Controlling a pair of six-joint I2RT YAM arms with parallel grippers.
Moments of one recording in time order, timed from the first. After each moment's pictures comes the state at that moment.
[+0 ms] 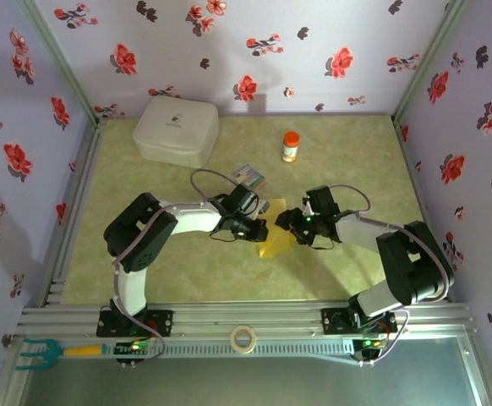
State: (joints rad) left arm -0.84 1.93 1.08 -0.17 0.43 -0.52; right arm 0.41 1.49 0.60 -0.09 -0.50 0.97
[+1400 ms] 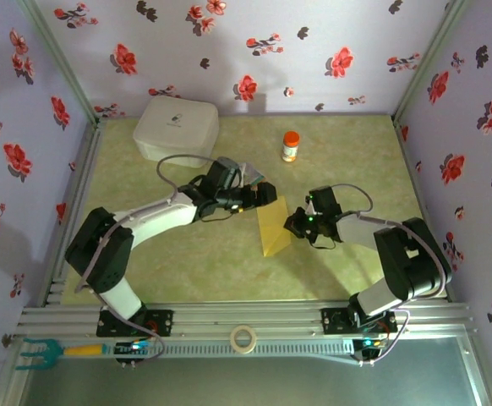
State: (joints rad) left arm -0.75 1.66 1.13 -0.12 0.35 -0.87; right arm 0.38 1.51 0.59 -0.05 -0.46 0.91
